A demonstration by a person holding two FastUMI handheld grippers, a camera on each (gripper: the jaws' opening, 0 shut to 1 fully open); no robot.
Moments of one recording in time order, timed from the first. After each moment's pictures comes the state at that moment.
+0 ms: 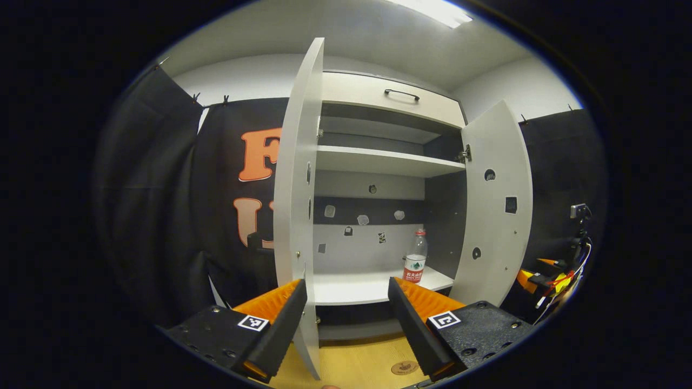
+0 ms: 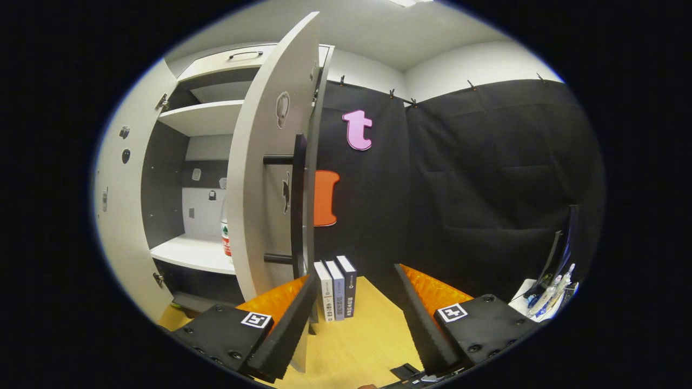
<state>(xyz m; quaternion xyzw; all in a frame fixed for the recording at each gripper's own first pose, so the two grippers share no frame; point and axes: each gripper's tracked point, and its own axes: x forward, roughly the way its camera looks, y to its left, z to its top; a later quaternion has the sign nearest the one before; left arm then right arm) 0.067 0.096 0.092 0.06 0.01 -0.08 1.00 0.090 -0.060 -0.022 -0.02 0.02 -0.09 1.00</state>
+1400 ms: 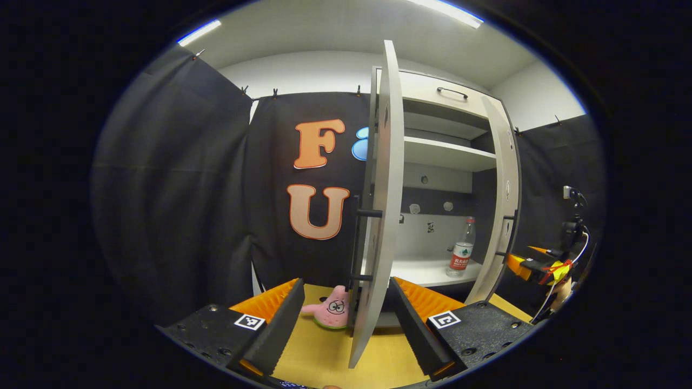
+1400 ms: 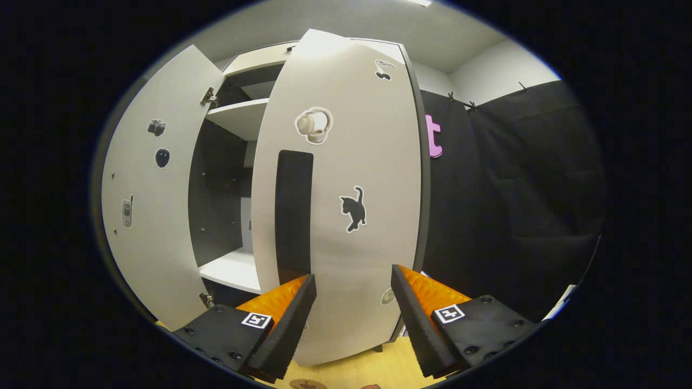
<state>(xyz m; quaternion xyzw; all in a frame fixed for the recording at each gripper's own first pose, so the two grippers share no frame) 0.031 0.201 0.060 0.04 0.02 0.04 1.00 0.156 0.079 -0.017 -0.02 0.01 0.05 1.00</state>
